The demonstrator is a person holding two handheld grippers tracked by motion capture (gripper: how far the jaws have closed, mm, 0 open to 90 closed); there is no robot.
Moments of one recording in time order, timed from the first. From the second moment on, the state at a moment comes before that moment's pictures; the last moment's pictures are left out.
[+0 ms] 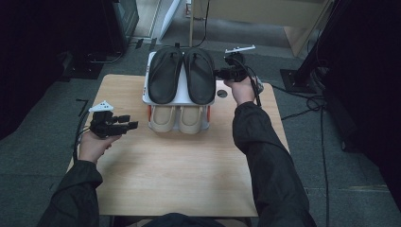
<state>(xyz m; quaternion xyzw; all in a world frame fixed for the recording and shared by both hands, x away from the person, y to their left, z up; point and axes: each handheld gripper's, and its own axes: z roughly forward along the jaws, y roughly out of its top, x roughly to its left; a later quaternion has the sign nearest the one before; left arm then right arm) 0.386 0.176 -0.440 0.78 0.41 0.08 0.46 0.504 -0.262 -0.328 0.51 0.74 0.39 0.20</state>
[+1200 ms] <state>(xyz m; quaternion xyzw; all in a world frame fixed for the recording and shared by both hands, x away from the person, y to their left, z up) 0.387 0.175 -0.441 0.79 0.41 0.08 0.46 0.507 -0.246 -0.334 0.51 0.74 0.41 0.19</state>
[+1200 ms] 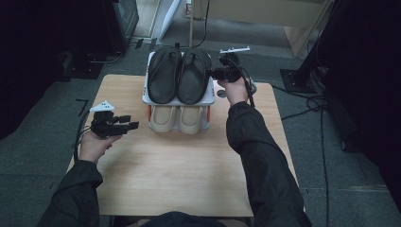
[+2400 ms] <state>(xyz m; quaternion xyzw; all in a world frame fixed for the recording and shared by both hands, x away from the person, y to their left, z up) 0.388 0.170 -0.446 0.79 0.41 0.07 0.45 0.445 -0.307 -0.373 0.47 0.73 0.46 0.18</state>
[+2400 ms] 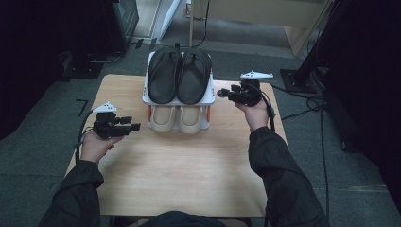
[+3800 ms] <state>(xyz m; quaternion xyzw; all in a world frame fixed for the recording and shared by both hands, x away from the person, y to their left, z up) 0.392 0.140 -0.461 0.82 0.39 0.08 0.42 0.378 -0.343 -0.453 0.44 0.76 0.46 0.14</state>
